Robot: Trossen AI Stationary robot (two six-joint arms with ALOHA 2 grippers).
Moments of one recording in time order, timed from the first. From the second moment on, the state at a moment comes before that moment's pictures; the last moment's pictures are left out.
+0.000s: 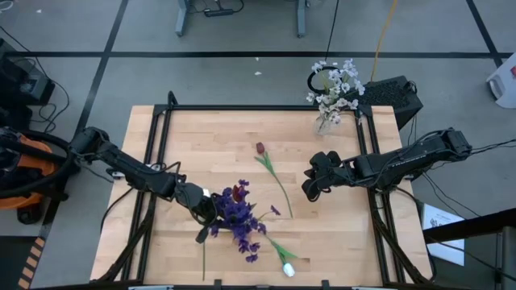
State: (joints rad) left arm -0.42 1.33 0.71 0.31 0.10 -0.18; right arm 0.21 1.17 0.75 -0.53 0.44 0.85
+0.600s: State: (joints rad) left arm -0.43 1.33 0.71 0.36 0.10 -0.18; right arm 0.21 1.17 0.75 -0.53 0.44 0.85
